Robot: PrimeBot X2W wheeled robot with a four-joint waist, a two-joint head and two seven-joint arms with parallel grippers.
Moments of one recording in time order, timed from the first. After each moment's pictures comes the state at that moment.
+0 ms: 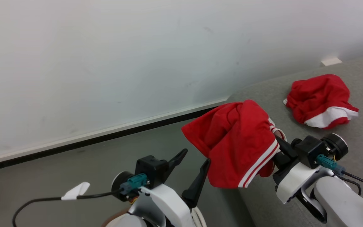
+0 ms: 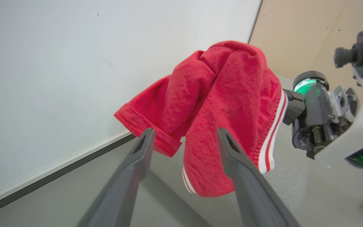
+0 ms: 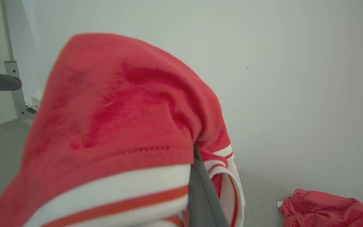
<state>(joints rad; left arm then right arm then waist) -0.36 0.23 -0.71 0.00 -0.51 0.14 0.07 -0.62 -0.33 0.76 0.51 0.49 0.13 -0.26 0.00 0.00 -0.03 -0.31</state>
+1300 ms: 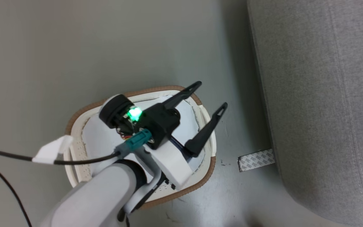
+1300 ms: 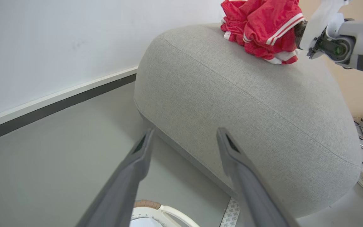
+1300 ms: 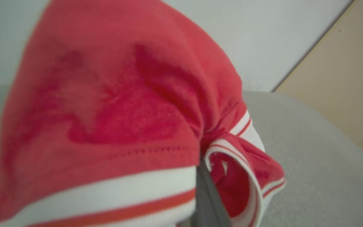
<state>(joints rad) -0.69 0.35 -0.74 -0.17 -0.37 0.03 0.17 -0.98 -0.32 -0.48 0.81 -0.07 0.13 -0.19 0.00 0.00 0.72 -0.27</state>
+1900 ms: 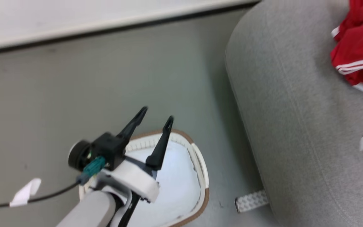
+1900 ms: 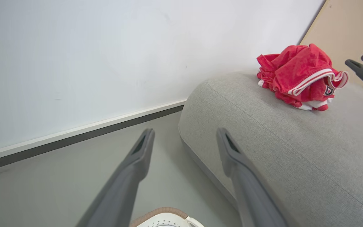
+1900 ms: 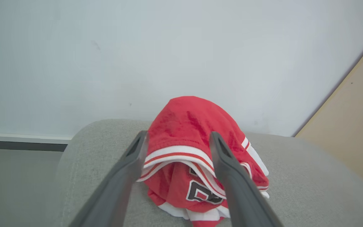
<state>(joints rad) -0.46 0.36 -0.62 -0.04 -0.44 0.17 -0.07 -0.59 -0.13 -0.30 0.45 -0.12 0.13 -0.26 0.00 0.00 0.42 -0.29</state>
